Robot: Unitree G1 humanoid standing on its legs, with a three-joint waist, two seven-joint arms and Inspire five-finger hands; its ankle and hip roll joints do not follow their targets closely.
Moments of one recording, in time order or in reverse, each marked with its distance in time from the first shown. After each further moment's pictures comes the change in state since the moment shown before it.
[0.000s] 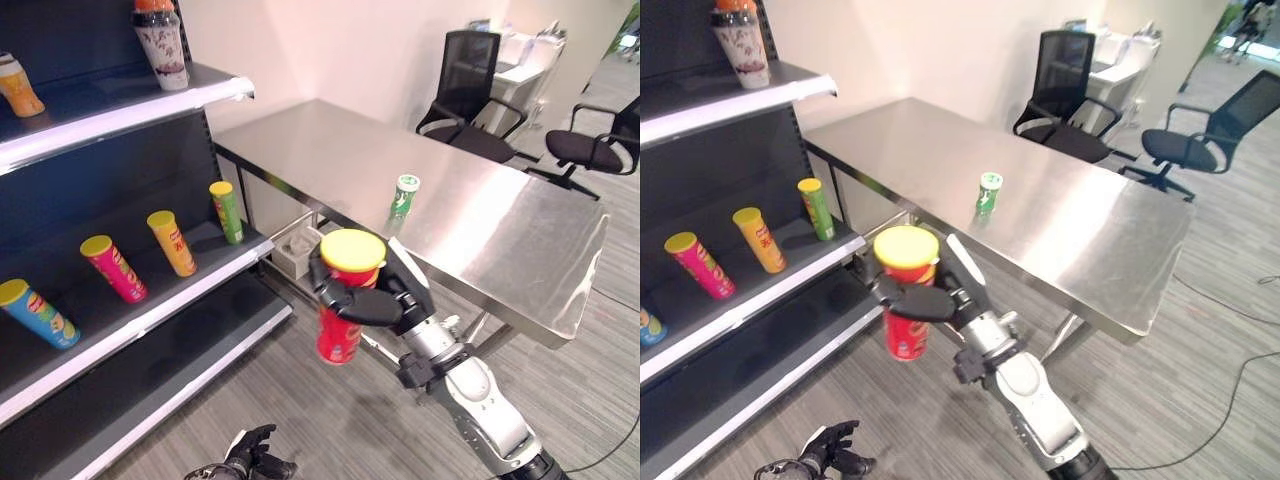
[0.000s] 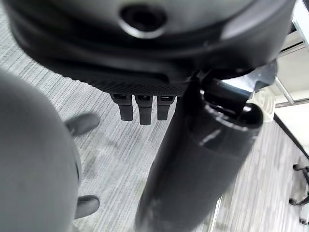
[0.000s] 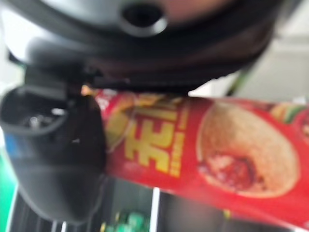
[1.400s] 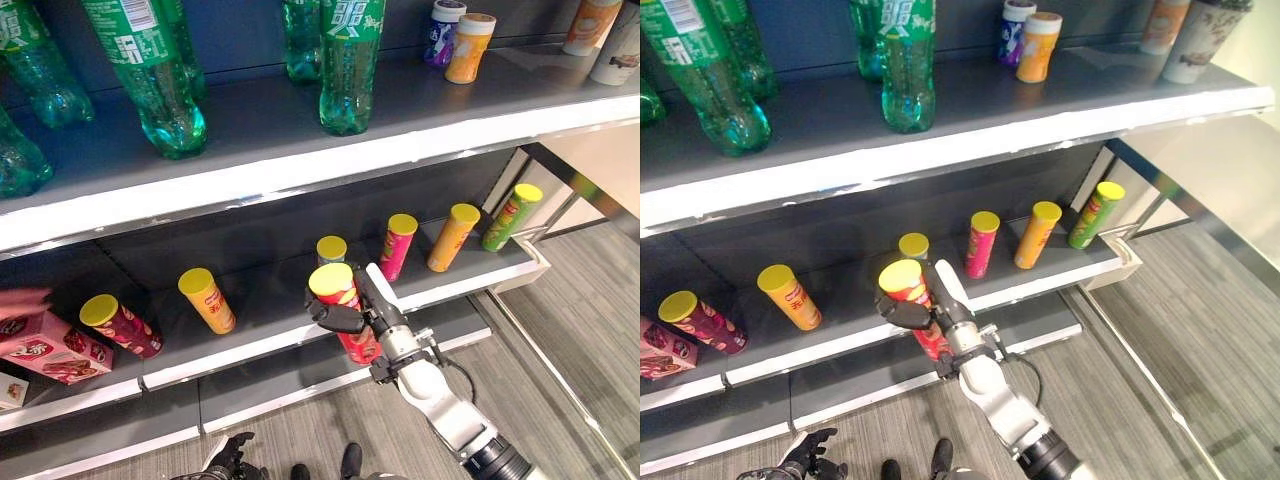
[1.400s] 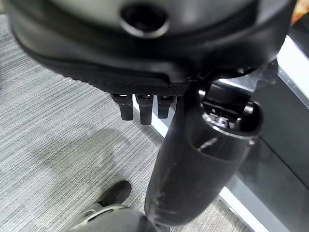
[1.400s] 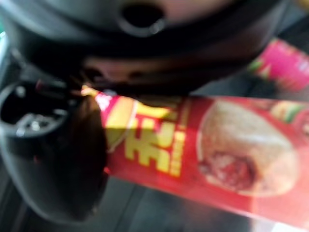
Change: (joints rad) left arm 0.039 0.077 -0.052 -0.008 0.096 0.060 0.108; right arm -0.009 0.099 -0.034 0.273 -0.505 0.137 -0.280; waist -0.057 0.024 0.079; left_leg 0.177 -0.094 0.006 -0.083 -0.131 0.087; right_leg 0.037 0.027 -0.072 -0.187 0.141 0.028
